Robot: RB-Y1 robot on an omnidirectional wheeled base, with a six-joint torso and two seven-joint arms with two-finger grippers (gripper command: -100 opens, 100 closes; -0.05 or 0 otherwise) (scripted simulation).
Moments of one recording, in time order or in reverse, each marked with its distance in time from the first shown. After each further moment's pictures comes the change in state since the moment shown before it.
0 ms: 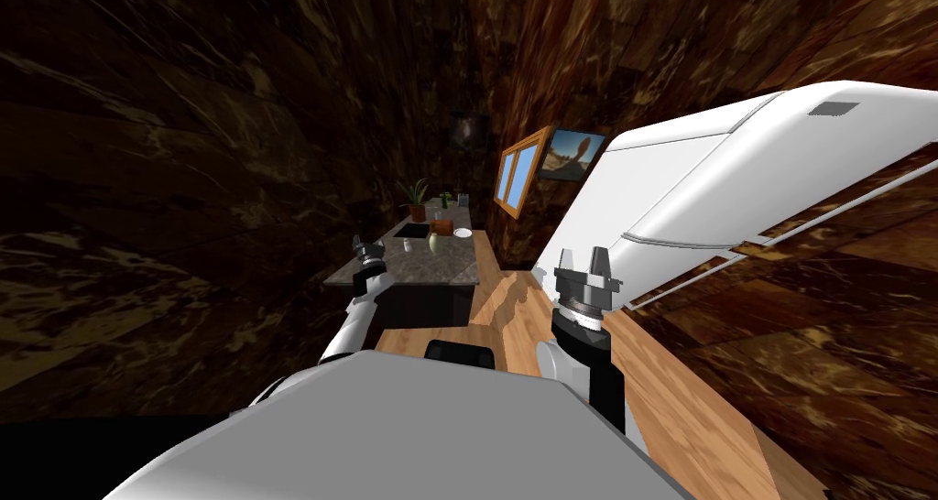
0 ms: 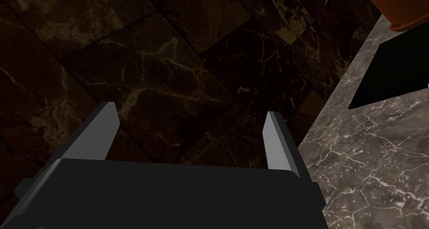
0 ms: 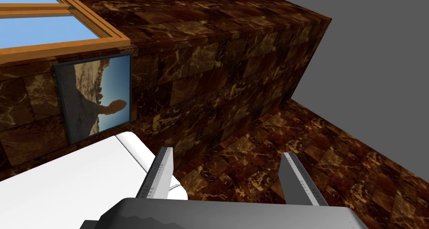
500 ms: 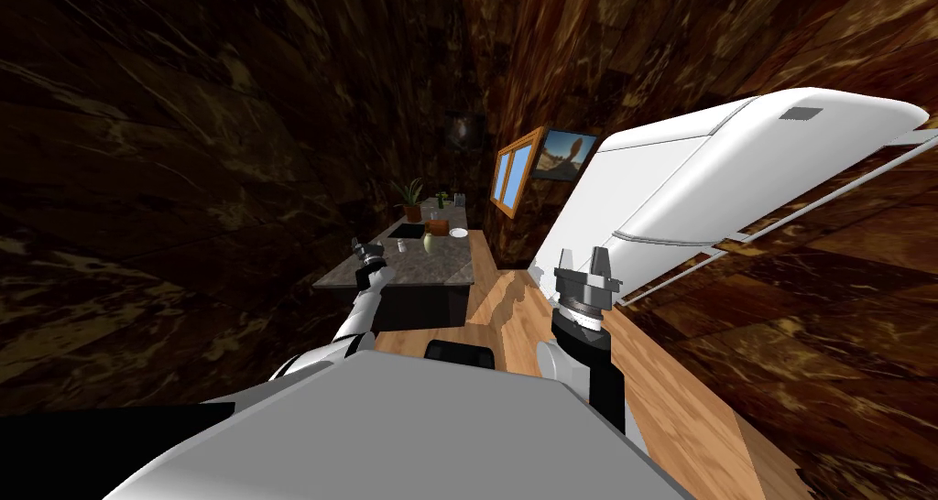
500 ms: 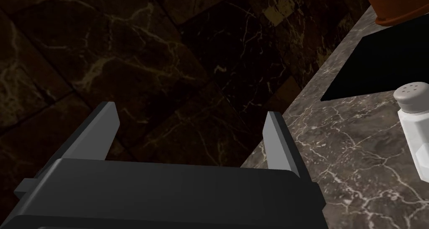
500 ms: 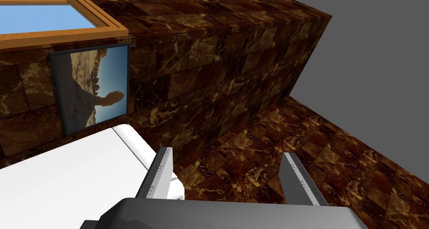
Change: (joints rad) left arm -0.128 0.015 0.079 0.175 0.094 -0.007 0.017; right arm 0.000 0.000 0.000 0.000 0.000 0.000 0.000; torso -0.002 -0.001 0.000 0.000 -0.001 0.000
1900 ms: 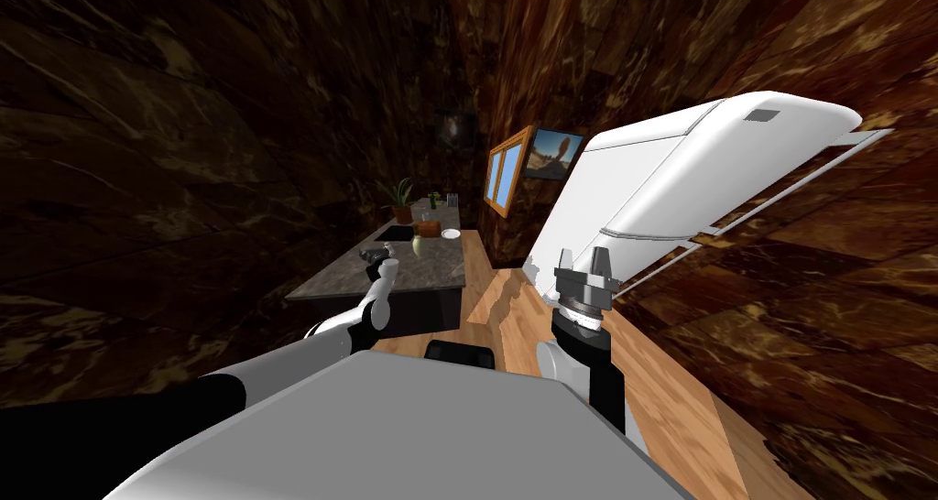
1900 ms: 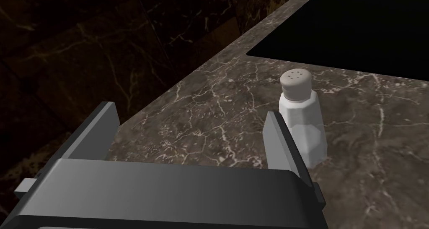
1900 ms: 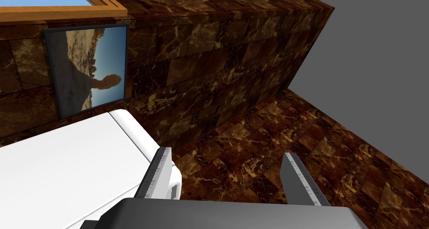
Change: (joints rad) left arm -0.264 0.003 0.205 0.359 0.216 0.002 0.014; right arm 0.000 0.000 0.000 0.000 0.000 0.000 0.000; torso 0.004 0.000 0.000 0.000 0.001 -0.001
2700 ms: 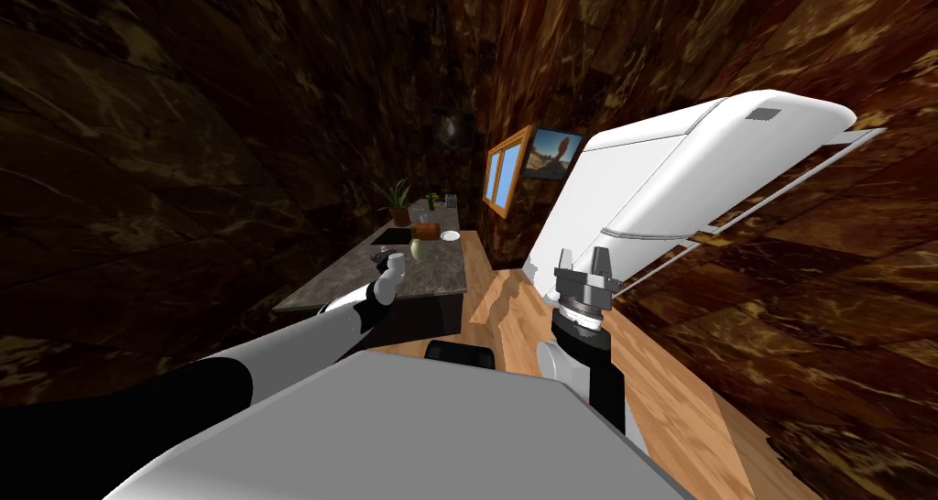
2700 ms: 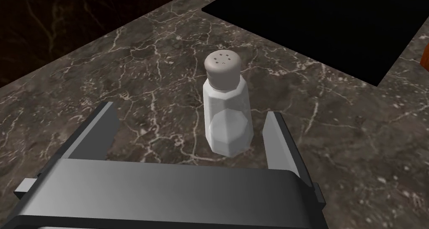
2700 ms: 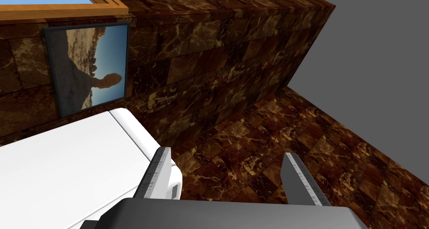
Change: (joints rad) left arm -0.188 0.028 0.131 0.271 0.121 -0.026 0.036; right arm 0.000 0.000 0.000 0.000 0.000 0.000 0.000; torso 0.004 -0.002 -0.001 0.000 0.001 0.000
